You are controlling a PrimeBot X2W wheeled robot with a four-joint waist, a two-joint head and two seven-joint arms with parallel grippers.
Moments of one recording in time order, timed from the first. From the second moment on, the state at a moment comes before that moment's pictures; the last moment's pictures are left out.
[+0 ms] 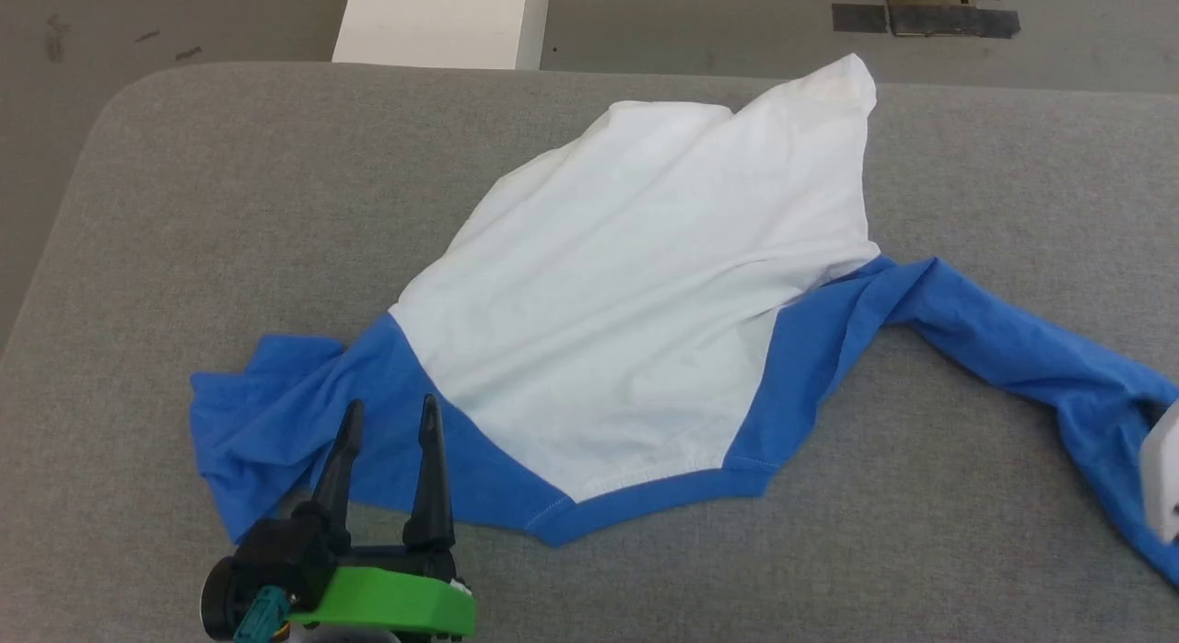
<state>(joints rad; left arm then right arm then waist) 0.08 0.05 -0.17 -0.10 -0.26 0.05 -0.26 -0.16 -0.54 -0.03 0.18 0.33 0.13 0.60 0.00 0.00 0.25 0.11</state>
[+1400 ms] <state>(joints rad) 0.05 0.05 -0.20 -0.10 -0.28 0.04 -0.26 -0.16 -0.44 -0.16 0.11 0.44 0.13 0.76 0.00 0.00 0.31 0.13</state>
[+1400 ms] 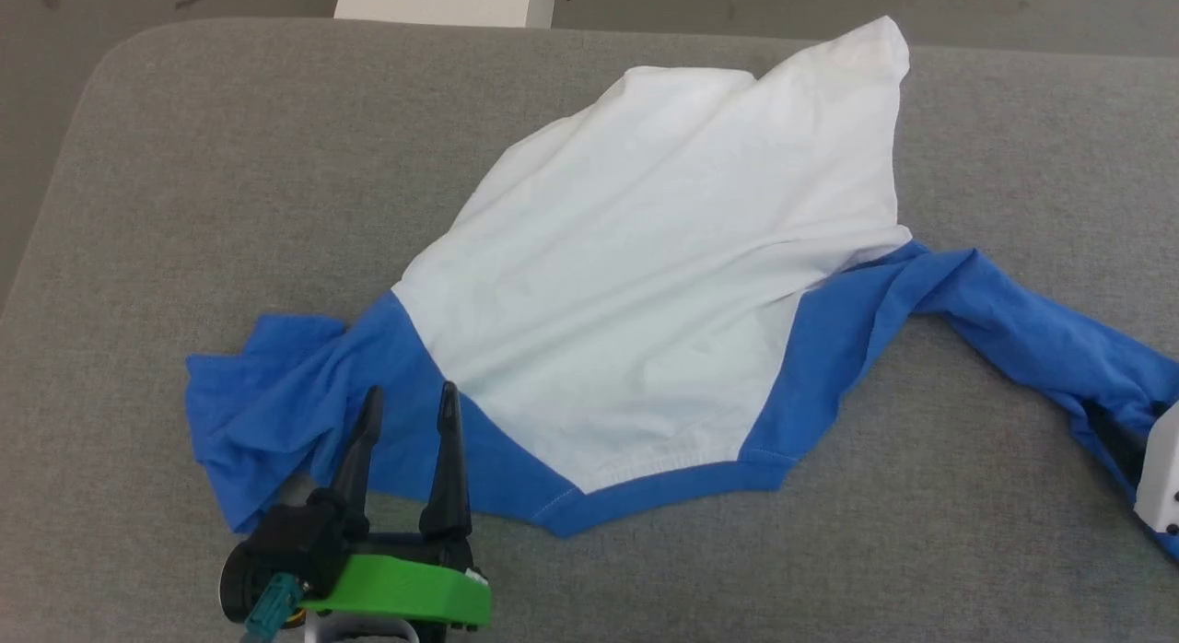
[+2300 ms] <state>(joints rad) 0.04 0.05 -0.21 -0.08 -0.28 0.03 -0.26 -0.39 -0.70 -0.10 0.17 0.26 0.13 0.50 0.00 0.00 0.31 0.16</state>
